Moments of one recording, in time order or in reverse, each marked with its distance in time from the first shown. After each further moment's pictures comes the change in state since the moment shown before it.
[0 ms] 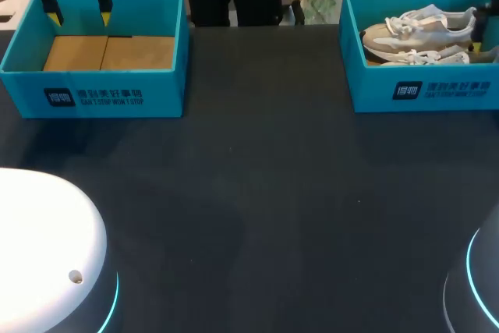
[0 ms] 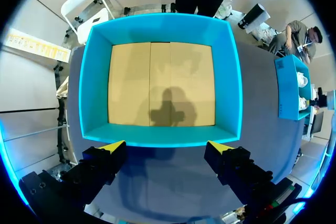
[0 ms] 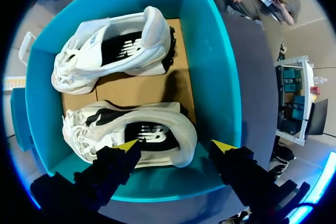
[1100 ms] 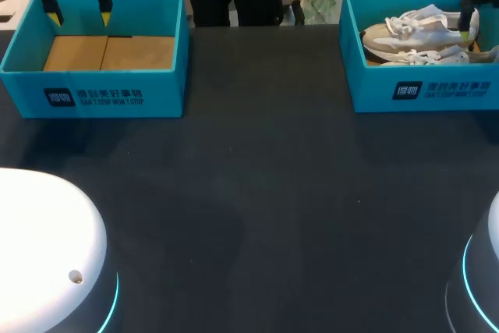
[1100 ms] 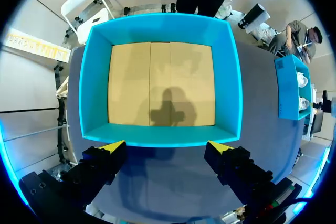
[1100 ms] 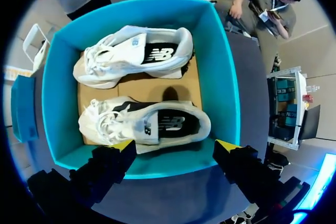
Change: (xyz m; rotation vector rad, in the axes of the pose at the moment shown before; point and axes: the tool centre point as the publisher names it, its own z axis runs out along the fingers) left arm 0.000 0.000 0.000 0.000 0.000 0.000; right arm 0.033 -0.018 -0.048 -0.101 -0.055 -0.037
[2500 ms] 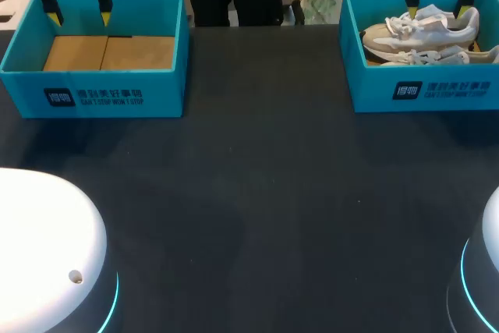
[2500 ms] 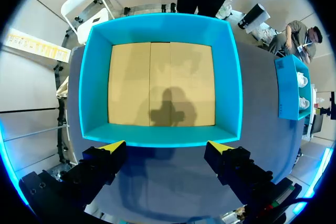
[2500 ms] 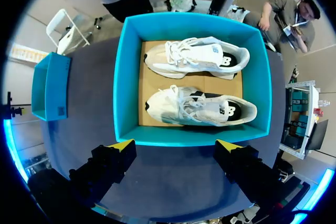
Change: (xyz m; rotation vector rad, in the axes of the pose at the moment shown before) left arm 0.000 0.000 0.000 0.000 0.000 0.000; right arm 0.125 -0.032 -0.093 0.017 0.148 -0.124
